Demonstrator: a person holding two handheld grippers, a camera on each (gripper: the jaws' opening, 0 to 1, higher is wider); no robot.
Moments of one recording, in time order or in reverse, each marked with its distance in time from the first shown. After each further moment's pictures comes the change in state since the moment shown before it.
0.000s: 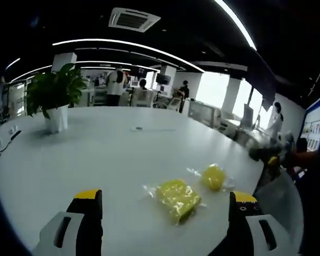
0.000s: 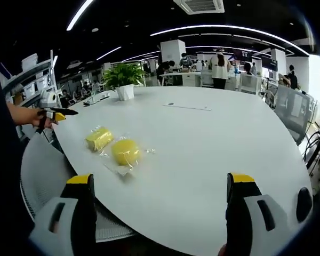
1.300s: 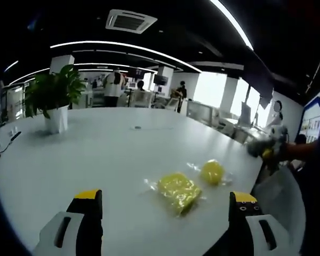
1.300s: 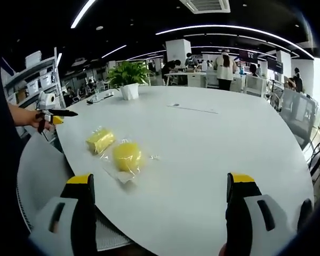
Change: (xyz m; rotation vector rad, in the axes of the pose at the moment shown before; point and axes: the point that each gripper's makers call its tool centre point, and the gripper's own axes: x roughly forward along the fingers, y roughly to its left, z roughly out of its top) left arm -0.011 0.005 -0.016 0.015 0.000 -0.012; right arm 0.030 0.007 0.015 -0.038 -0.003 0.036
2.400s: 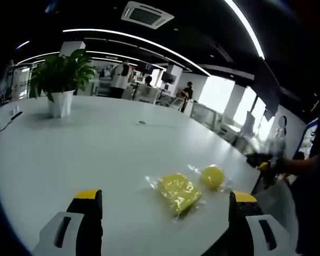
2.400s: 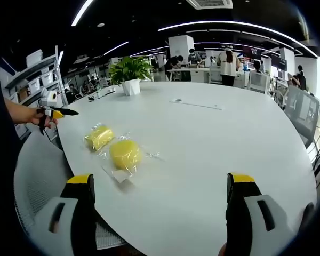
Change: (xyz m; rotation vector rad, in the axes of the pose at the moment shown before) left arm 0.008 0.008 0.001 -0.130 0.009 -0.003; right arm 0.012 -0.006 -0.007 0.001 0.036 0.031
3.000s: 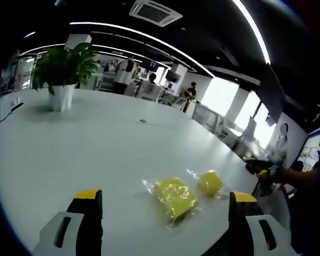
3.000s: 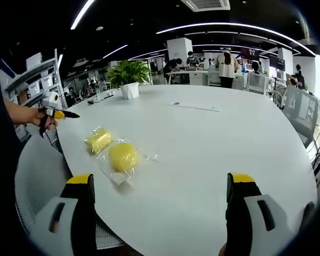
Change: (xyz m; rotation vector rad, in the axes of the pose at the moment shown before) left arm 0.012 0.009 0.009 -0.074 0.011 0.000; right arm -0.006 -0.005 0.005 0.012 -0.030 -0.004
